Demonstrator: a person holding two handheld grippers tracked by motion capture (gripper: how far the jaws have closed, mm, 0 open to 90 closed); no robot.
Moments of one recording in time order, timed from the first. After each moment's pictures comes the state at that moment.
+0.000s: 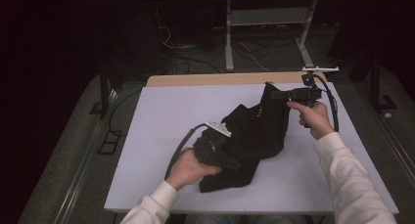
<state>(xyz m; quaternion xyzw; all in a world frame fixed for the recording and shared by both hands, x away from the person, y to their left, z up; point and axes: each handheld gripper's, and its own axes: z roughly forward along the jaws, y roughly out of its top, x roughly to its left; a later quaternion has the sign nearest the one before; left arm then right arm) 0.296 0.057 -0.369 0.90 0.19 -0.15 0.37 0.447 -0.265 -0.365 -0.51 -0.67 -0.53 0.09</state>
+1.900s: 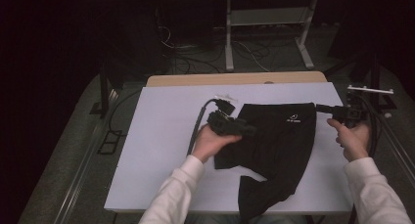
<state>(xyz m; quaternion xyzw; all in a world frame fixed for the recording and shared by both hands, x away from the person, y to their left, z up) 0.399 0.051 -0.367 0.82 0.34 -0.06 0.46 0.377 -0.359 -0.387 -0.63 -0.61 -0.47 -0.07</state>
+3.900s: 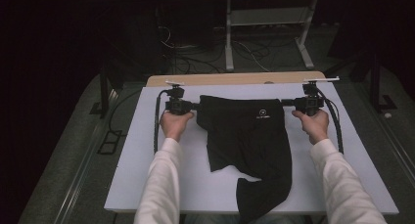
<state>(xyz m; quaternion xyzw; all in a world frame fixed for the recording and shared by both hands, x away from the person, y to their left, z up) 0.475 0.156 -0.414 0.74 0.53 -0.02 0.43 0.455 -0.278 -0.413 -0.59 -0.68 -0.43 -0.04</state>
